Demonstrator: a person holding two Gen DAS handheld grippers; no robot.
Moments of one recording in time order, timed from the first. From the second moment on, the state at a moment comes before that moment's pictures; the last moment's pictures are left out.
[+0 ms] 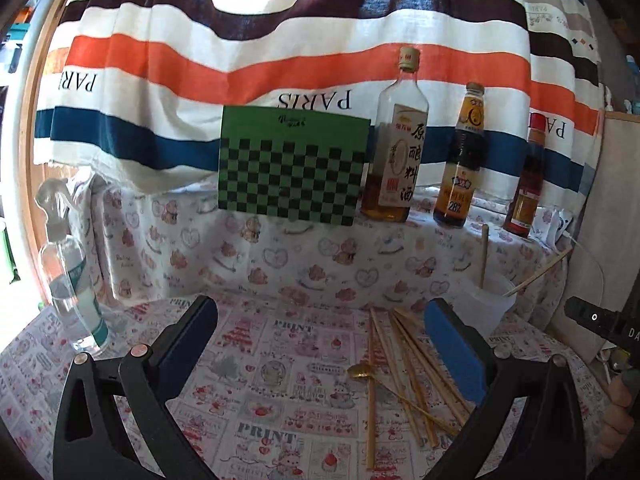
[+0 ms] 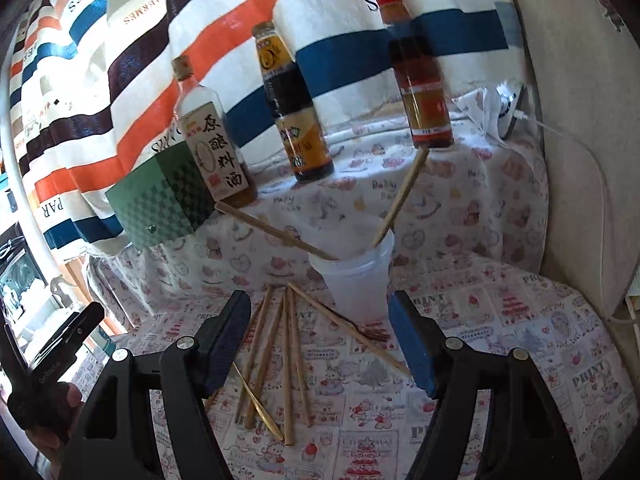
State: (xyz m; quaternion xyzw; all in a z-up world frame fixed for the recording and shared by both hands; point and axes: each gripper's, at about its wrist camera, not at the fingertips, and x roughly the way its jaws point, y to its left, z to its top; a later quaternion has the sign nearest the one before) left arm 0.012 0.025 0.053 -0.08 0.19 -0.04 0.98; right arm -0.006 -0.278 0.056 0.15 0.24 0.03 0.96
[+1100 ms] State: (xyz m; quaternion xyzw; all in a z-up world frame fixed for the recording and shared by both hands) left arm 0.060 -0.010 -0.016 0.01 0.37 -0.04 0.93; right arm 0.039 -0.212 -0.027 0.05 0.47 0.12 0.87
